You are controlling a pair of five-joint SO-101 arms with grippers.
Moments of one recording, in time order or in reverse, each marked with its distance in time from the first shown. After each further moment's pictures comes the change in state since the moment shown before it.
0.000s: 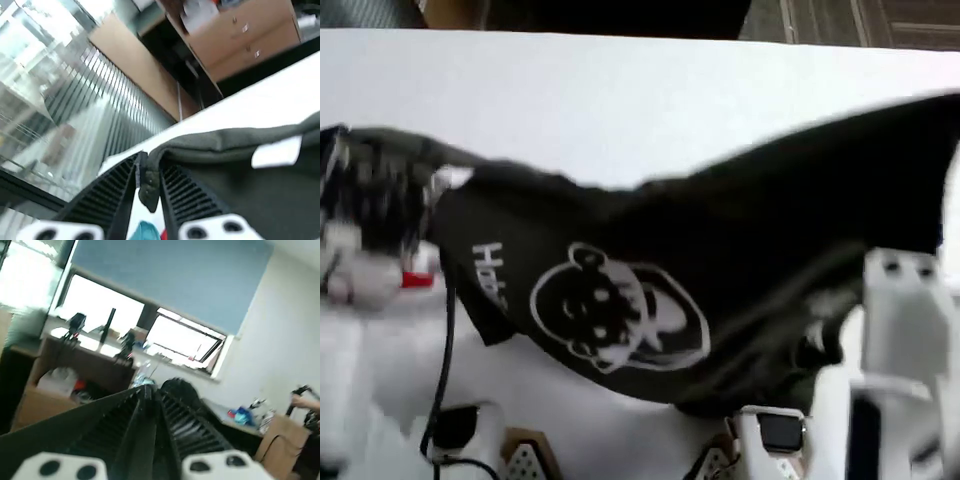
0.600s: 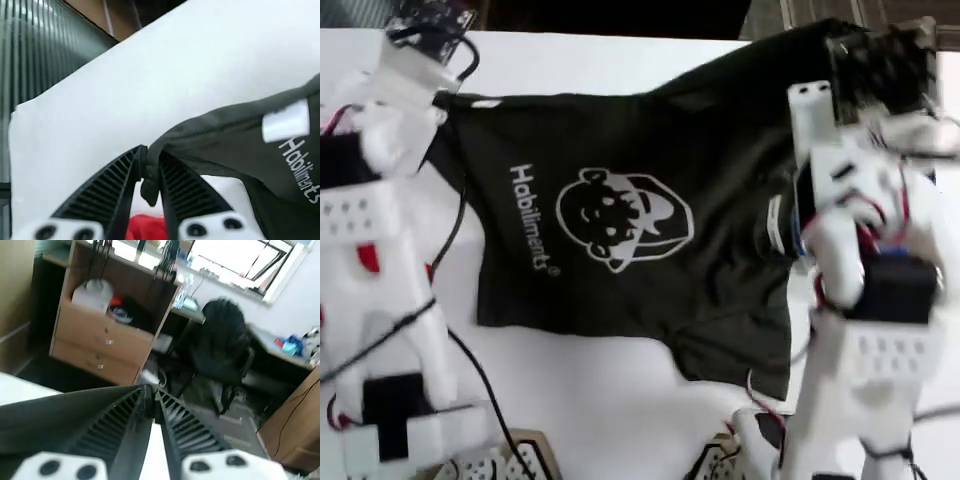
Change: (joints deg) left arm 1.2 34.0 0.1 -8.6 0.0; right arm -0.9 15.0 27.3 -20.7 0.0
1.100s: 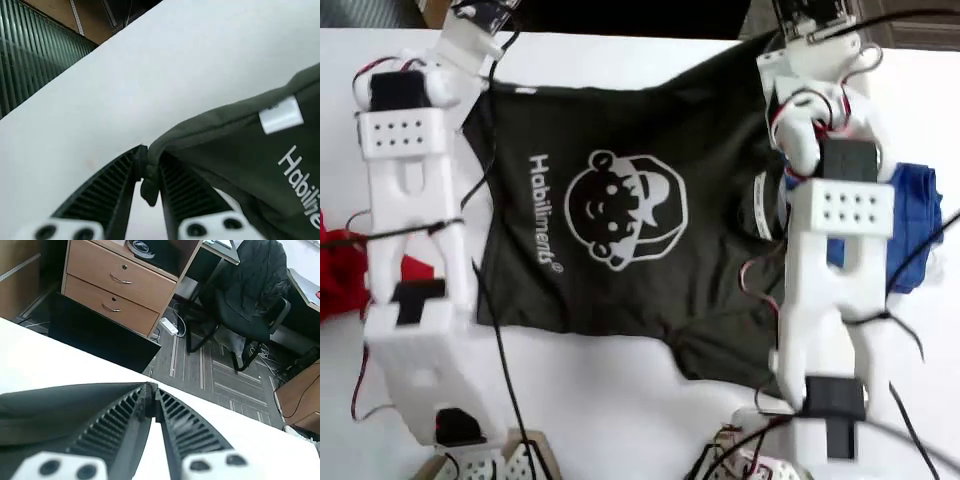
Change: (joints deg) left arm 3.5 33.5 -25.2 -4.7 0.0; right arm 0.0 28.2 -8.2 -7.9 2.8
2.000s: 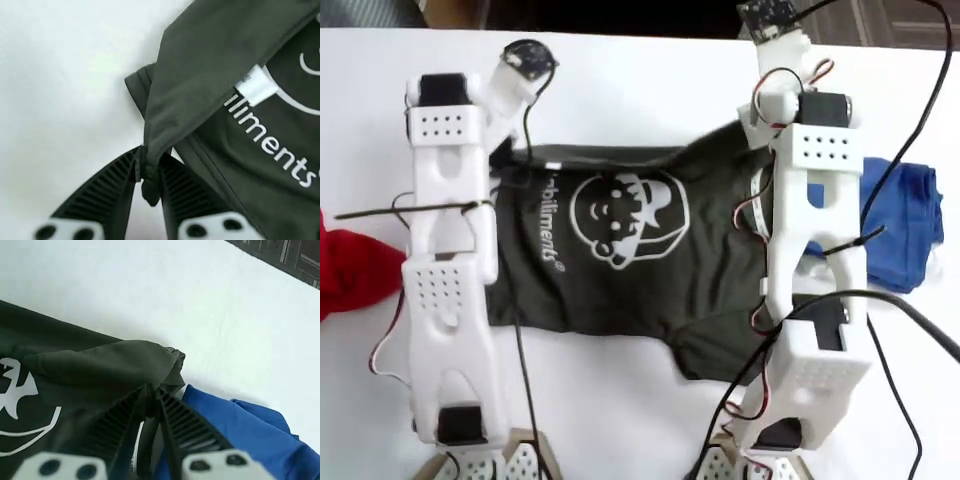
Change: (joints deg) left arm 2.0 23.6 -19.8 25.6 -5.6; right arm 0.1 21.4 -17.8 32.4 0.0
